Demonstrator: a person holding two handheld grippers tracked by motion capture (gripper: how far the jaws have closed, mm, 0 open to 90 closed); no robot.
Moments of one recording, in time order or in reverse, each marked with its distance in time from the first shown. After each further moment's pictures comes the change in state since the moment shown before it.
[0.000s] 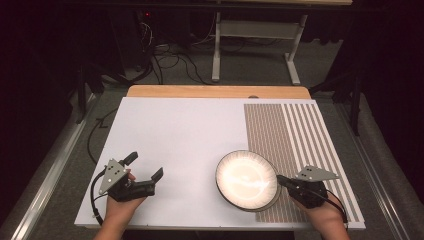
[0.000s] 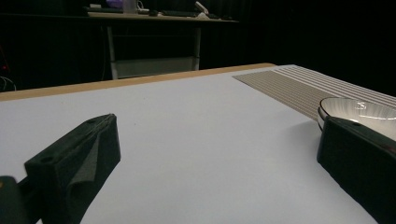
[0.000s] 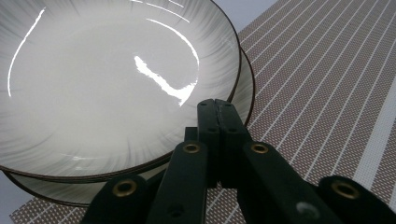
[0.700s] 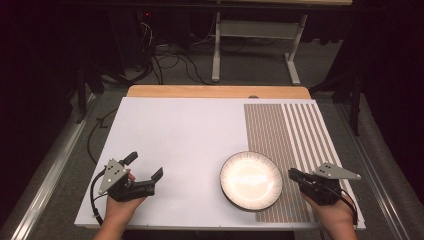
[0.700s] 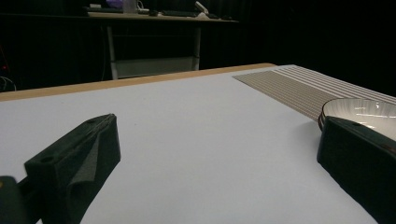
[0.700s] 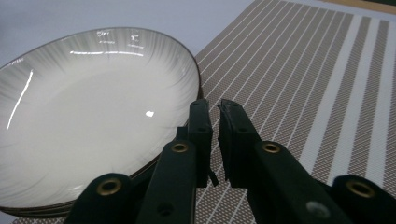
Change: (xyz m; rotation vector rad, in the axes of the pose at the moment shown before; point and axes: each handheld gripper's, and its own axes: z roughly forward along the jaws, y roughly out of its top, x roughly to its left) left arm 0.000 0.001 0.000 0.002 0.000 0.000; right arm -0.023 -0.005 -0.021 -0.110 -0.068 0.121
